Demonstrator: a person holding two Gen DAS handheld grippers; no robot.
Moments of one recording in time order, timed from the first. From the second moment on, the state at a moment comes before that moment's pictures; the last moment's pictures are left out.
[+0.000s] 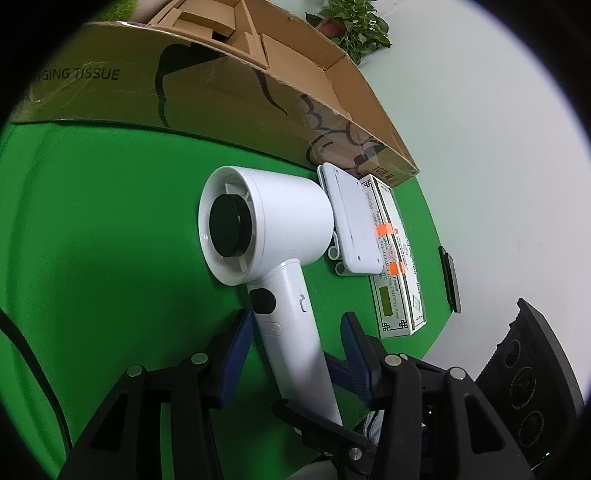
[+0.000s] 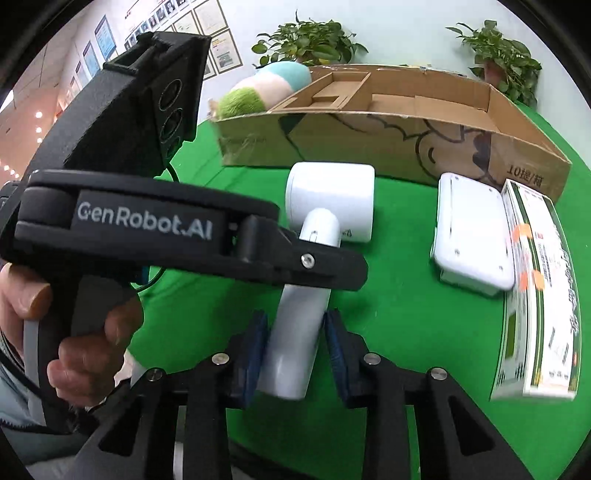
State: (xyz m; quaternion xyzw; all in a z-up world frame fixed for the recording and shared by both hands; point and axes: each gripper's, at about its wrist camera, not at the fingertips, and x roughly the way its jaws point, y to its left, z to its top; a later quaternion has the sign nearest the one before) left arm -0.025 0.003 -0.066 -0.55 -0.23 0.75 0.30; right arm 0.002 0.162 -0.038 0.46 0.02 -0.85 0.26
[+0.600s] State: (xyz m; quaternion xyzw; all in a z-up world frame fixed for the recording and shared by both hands) left arm -0.037 0.008 -0.053 -0.54 -0.21 0.76 0.29; right arm -0.031 0.138 -0.038 0.47 0.03 -0.86 0.21
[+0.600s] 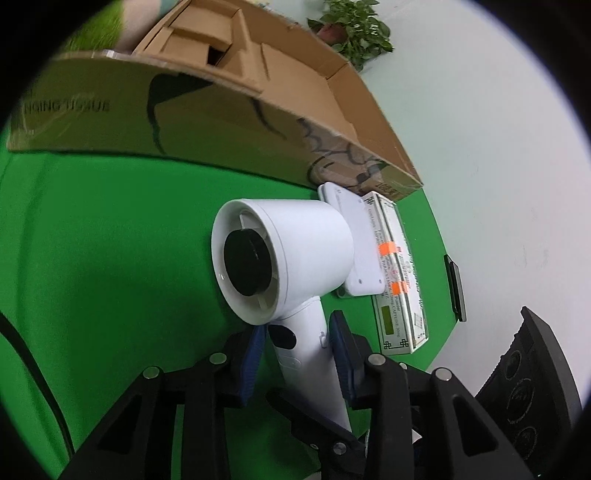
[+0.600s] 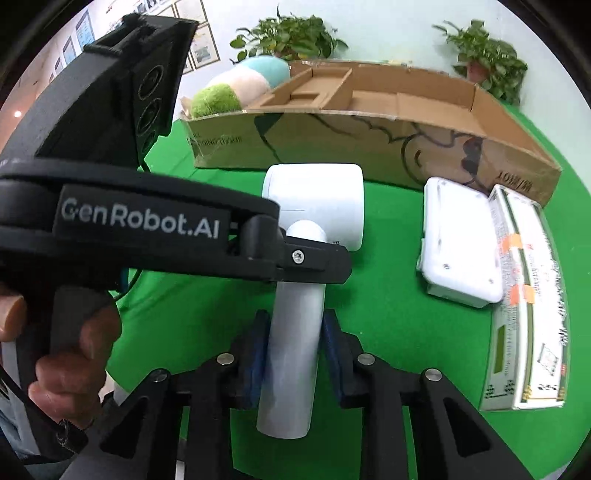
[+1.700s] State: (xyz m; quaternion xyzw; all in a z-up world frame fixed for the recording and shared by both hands) left arm -0.054 0.043 0.091 -0.42 -0.10 0.84 0.32; right arm -0.015 0.185 0.091 0.33 0.01 -0.93 0.17
